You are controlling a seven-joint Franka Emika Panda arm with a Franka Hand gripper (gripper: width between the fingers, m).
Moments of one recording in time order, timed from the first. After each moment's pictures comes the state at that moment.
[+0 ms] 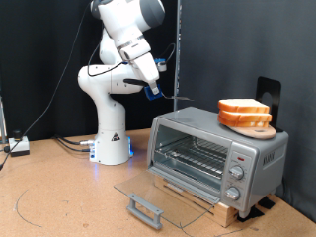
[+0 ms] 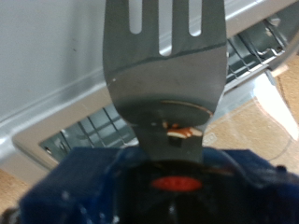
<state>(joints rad) -0.32 -0.91 0.18 -2.78 0.64 1.91 -1.04</state>
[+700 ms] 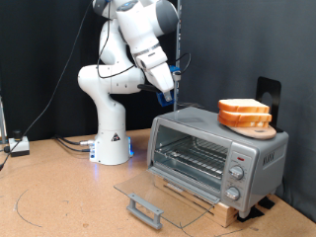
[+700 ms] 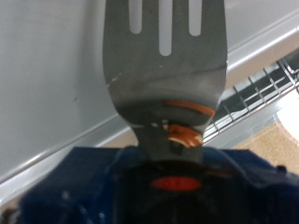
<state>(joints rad) -0.31 -0.85 0.33 -2.78 0.72 1.96 -0.98</state>
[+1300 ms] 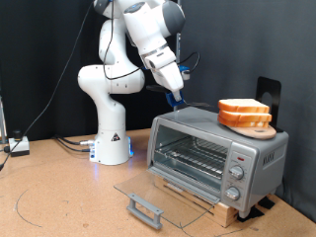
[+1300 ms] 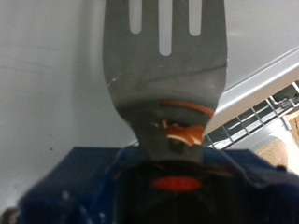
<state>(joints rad) -0.30 -0.85 0.38 -2.77 0.80 2.00 -0.99</state>
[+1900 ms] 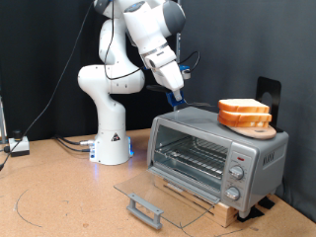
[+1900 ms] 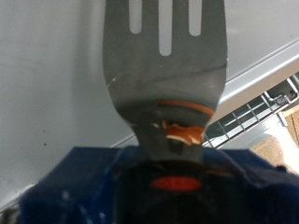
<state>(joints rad) -0.30 -0.84 0.38 -2.77 0.79 2.01 -0.99</state>
